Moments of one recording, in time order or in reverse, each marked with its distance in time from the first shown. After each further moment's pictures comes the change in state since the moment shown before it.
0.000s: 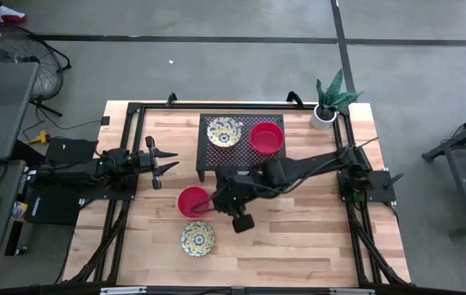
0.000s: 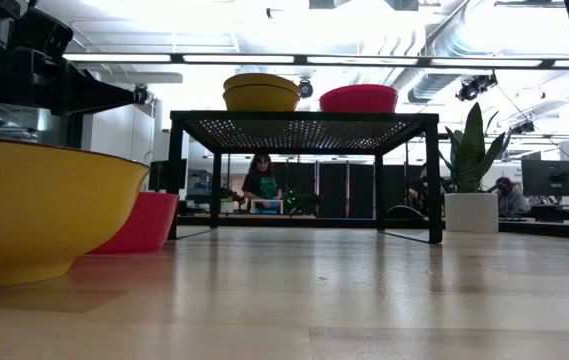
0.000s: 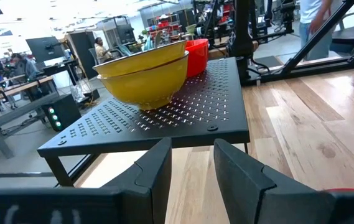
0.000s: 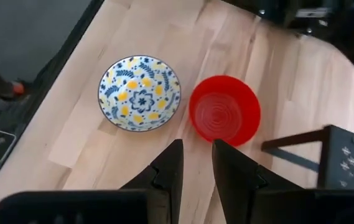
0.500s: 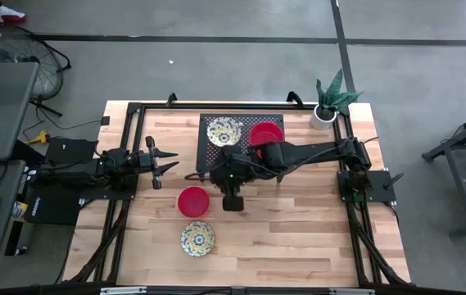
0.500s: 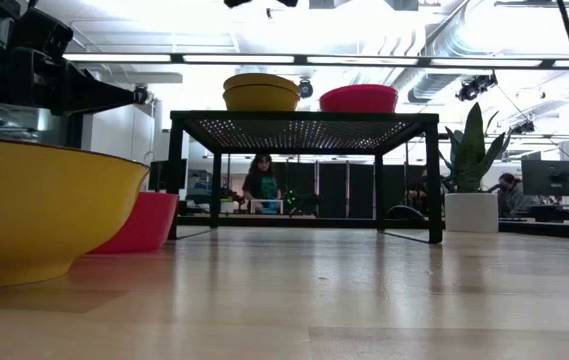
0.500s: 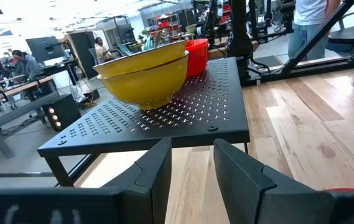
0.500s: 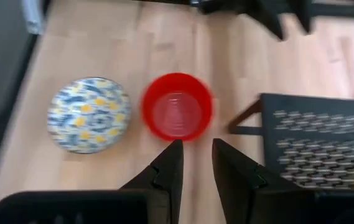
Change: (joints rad) left arm 0.000 0.000 0.000 0.000 0.000 0.000; right arm -0.105 -0.022 0.000 0.003 0.050 0.185
